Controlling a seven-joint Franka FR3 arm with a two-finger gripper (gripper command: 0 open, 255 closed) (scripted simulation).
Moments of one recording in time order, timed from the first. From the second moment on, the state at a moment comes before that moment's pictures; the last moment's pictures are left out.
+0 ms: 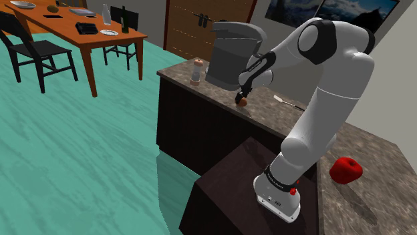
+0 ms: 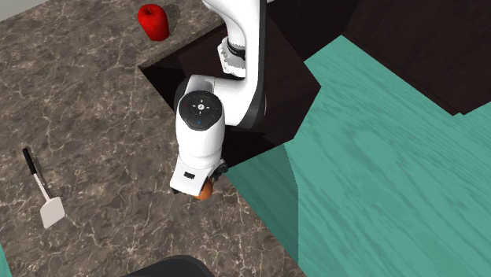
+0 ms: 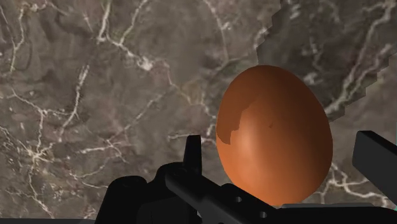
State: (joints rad) arm -0.21 0.19 -0.41 -2.34 -0.17 2.72 -0.51
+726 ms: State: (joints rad) arm -0.21 0.18 -0.41 -2.34 -0.17 2.72 -0.51
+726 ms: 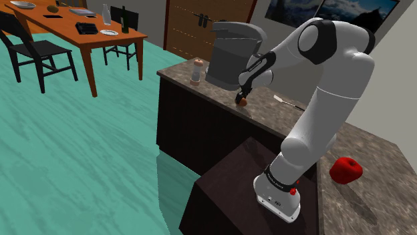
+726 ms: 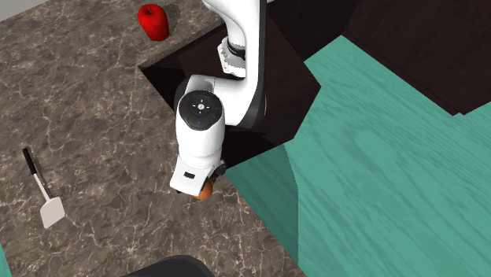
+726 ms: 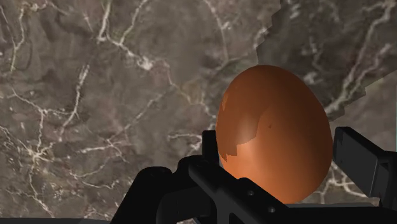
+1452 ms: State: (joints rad) arm -0.20 0.07 -0.42 -2.31 -0.21 2.58 -0.50
